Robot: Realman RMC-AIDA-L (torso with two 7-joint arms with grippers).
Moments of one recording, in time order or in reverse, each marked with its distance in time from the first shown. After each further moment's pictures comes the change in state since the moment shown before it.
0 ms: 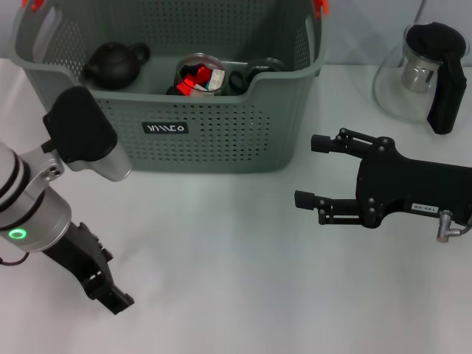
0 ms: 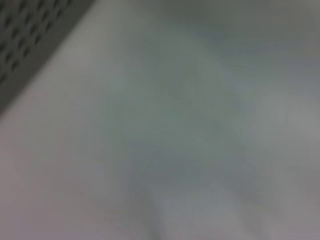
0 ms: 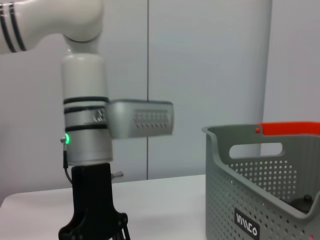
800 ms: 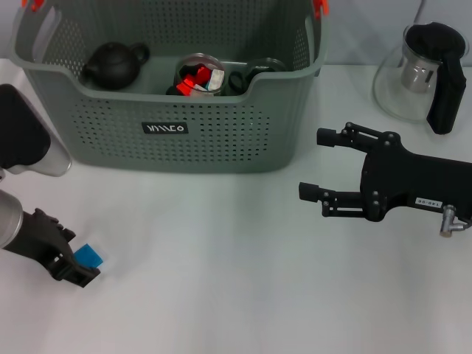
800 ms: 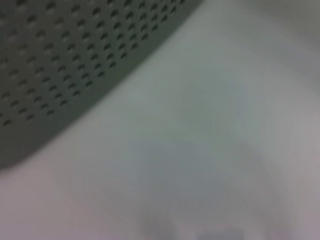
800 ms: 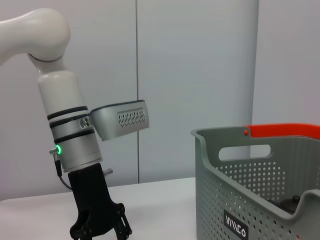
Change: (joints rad) left arm 0.130 0.000 -0.119 0.020 -0.003 -0.197 0.115; right arm 0.001 0.002 0.028 0.006 -0.001 0.002 0.006
